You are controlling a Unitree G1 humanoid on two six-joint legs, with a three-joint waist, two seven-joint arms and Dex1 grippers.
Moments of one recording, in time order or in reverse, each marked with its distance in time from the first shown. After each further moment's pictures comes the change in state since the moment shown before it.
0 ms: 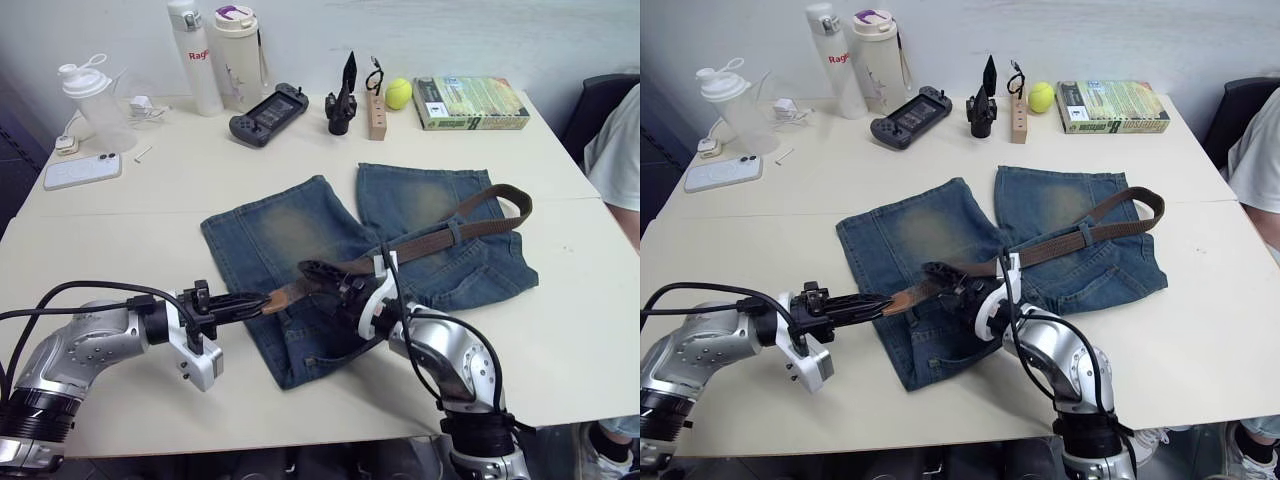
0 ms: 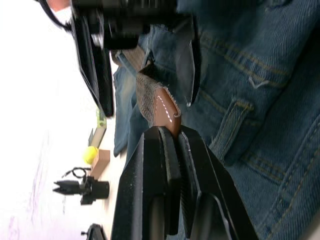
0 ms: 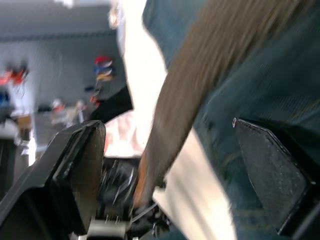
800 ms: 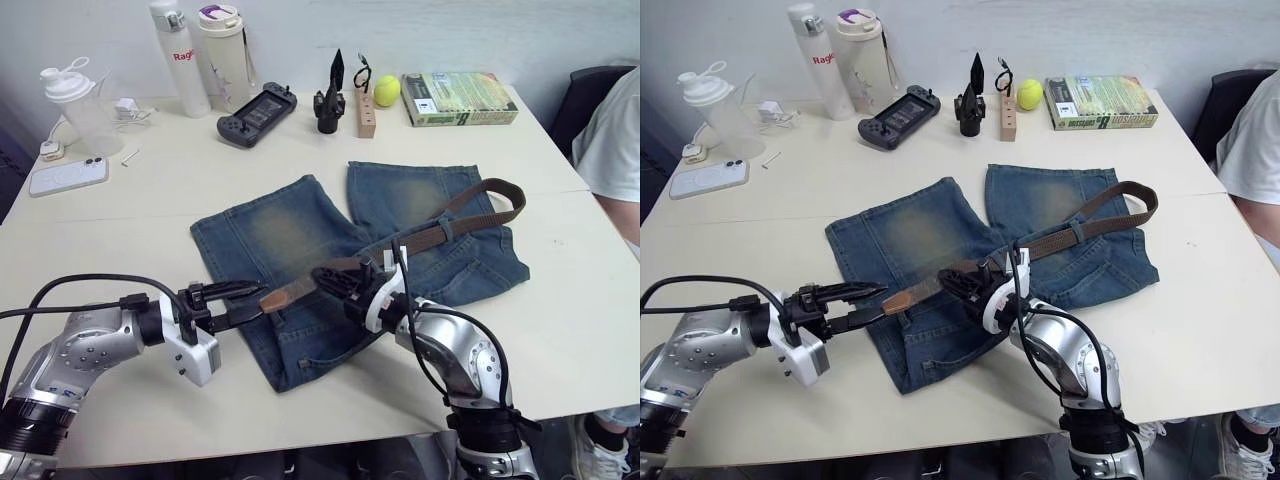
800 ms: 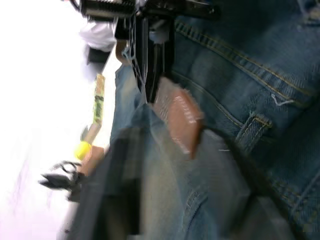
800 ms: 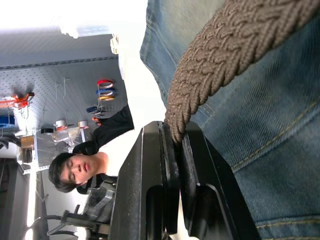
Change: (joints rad) left arm 0.082 0.047 -0.010 -0.119 -0.210 0.231 -0.079; right arm -0.007 -0.046 0.008 -0.001 0.004 -0.023 0.061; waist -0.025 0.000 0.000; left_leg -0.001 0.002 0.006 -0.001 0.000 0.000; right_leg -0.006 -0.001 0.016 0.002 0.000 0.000
